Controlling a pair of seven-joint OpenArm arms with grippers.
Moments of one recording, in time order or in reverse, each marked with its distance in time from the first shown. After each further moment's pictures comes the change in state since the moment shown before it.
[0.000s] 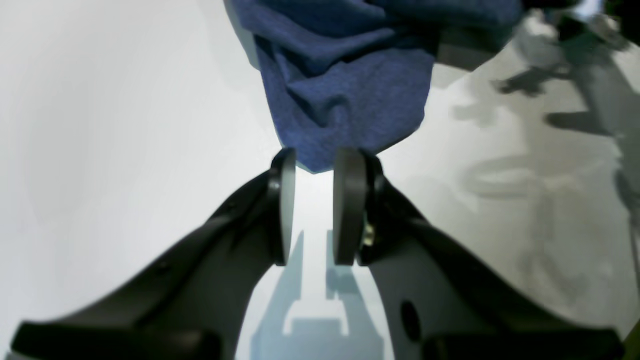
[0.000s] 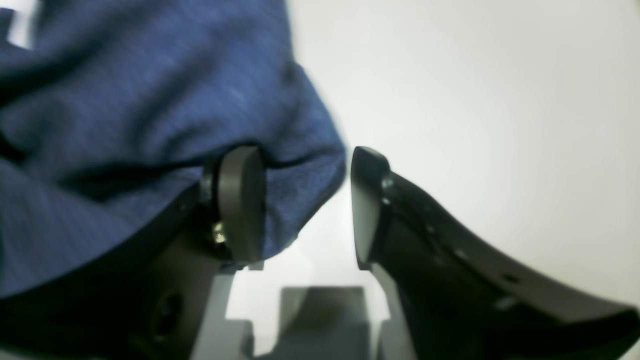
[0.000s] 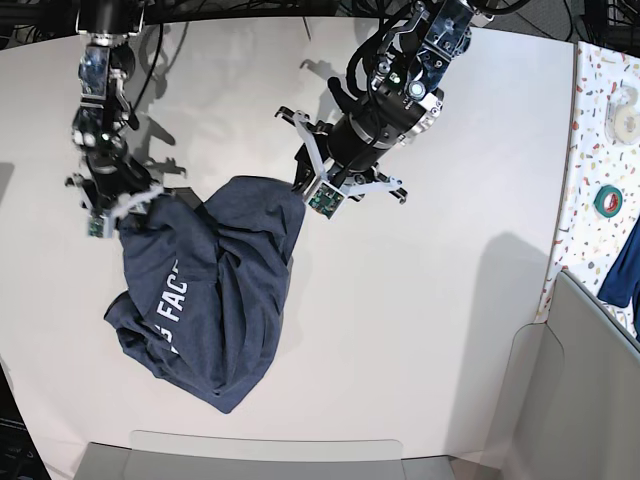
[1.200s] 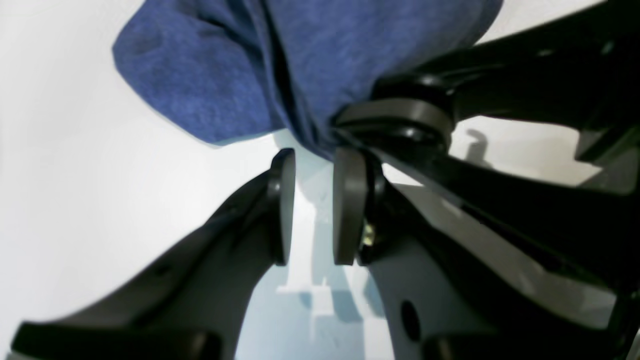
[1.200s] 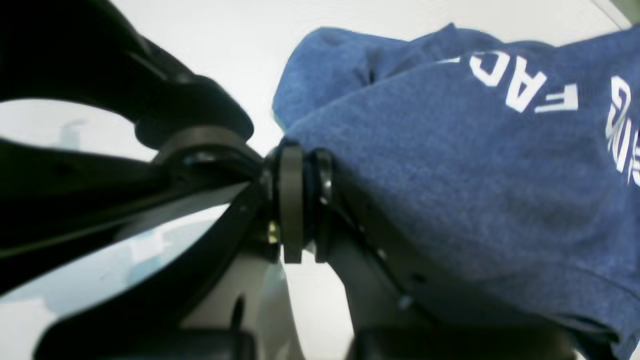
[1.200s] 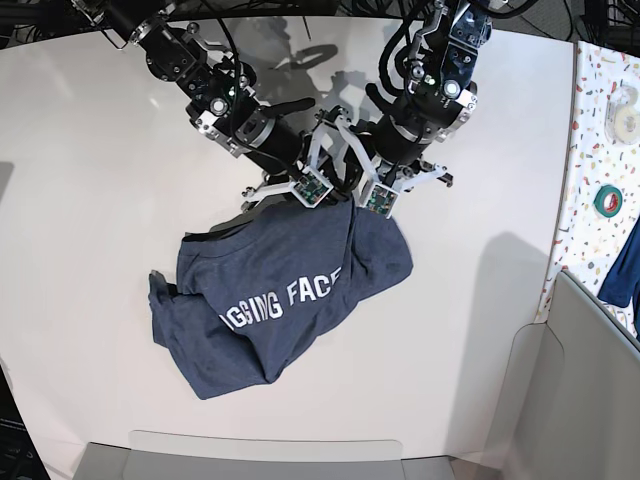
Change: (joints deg) left arm 6.0 0.1 -13.0 0.0 -1.1 -0.7 0.0; right arm 4.0 6.0 -48.2 22.9 -2.8 0.1 -4.4
